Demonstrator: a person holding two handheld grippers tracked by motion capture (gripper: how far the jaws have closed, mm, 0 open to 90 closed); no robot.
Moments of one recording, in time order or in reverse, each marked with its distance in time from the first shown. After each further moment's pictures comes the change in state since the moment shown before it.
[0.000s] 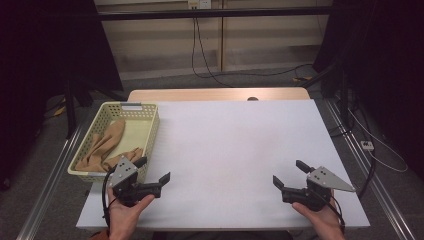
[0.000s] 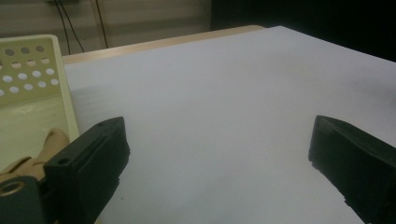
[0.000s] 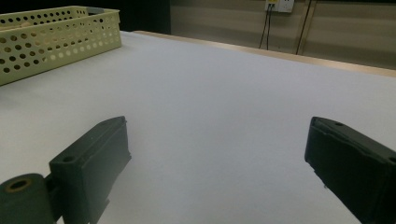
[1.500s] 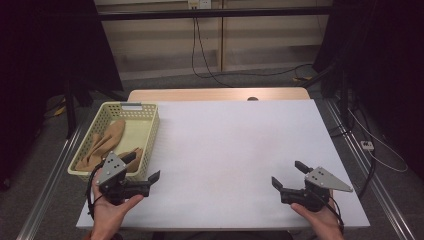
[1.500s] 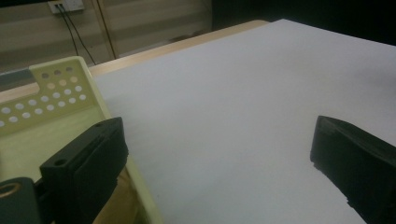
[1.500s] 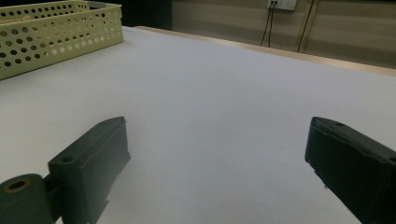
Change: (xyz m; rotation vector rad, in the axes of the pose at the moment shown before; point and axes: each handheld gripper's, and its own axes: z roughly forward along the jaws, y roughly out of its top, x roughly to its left) left arm 0.016 0.021 -0.024 0.029 0.014 0.083; right arm 0.004 0.001 0.002 0.014 0.007 -0.015
